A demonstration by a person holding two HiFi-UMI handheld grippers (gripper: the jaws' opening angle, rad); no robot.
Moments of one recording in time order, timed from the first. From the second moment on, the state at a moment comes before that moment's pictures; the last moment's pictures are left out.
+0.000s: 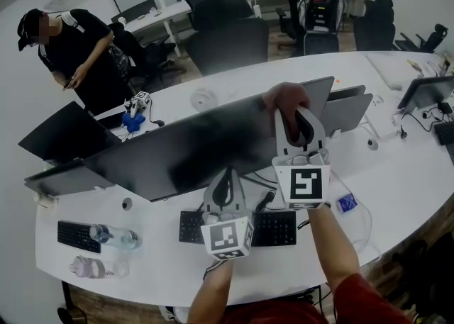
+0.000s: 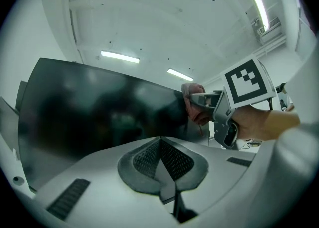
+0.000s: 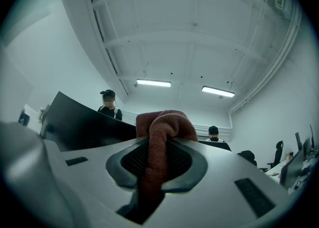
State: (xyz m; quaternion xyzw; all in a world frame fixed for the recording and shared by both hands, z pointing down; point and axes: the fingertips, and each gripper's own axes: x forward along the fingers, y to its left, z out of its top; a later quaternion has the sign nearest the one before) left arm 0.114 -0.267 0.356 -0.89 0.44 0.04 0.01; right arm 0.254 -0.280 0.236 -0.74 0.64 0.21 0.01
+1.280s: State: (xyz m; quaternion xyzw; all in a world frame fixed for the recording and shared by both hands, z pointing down) left arm 0.232 -0.266 0.385 -0.92 0.39 0.02 0.00; right arm 0.386 -0.262 0.261 -0.78 0.60 0.21 0.03
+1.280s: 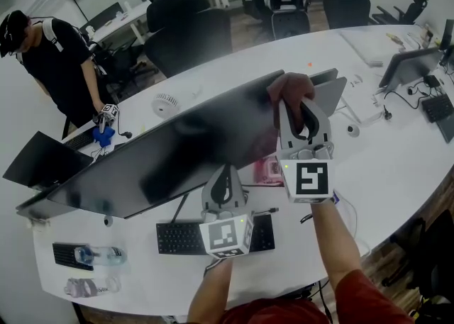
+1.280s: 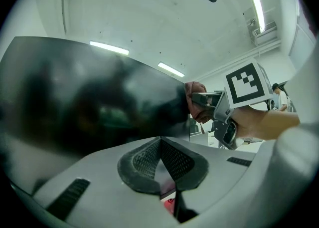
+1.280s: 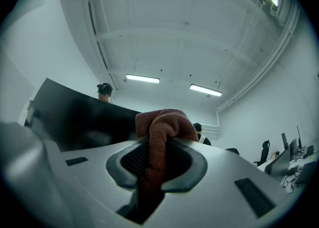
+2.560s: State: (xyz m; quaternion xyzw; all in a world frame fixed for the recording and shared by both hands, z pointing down) left arm 0.243 -0.271 0.459 -0.91 0.40 -0.04 -0.04; right arm 0.400 -0.280 0.433 -0.78 0.62 0.08 -0.05
